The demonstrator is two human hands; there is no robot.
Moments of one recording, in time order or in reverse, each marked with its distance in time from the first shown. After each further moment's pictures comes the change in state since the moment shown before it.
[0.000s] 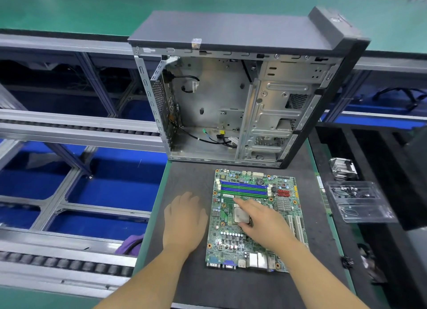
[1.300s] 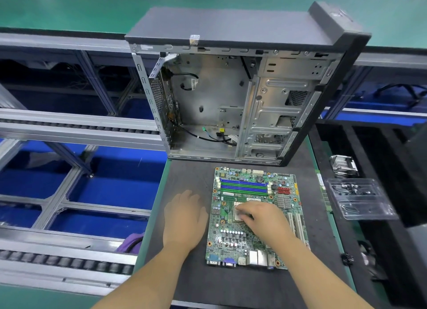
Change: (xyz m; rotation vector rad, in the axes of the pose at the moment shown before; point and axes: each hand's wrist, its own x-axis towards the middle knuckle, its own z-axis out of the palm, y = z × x) left_hand 0.001 -0.003 0.004 0.009 0.019 0.017; right_hand 0.002 -0.005 -0.004 0.040 0.129 -0.001
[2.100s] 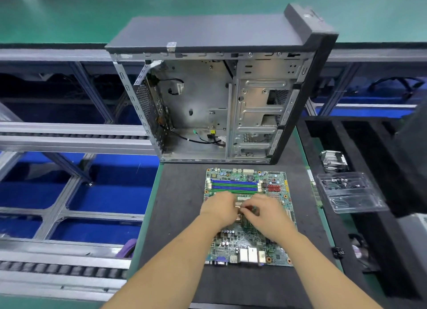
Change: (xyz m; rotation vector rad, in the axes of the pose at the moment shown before) left_hand 0.043 0.119 -0.035 -0.051 -0.573 0.171; right_hand -0.009 0.026 -0.011 0.266 0.098 0.051
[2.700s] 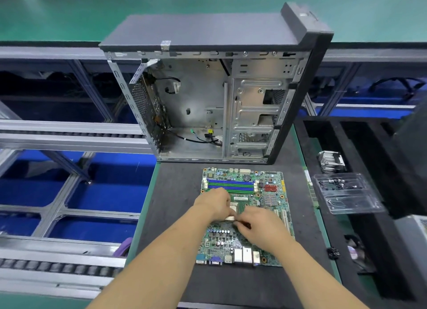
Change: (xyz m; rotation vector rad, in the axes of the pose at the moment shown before) left_hand 0.011 -0.005 -0.011 -0.044 -0.119 -0.033; right_hand -0.016 -0.002 0.005 -0.274 -0.180 -0.108
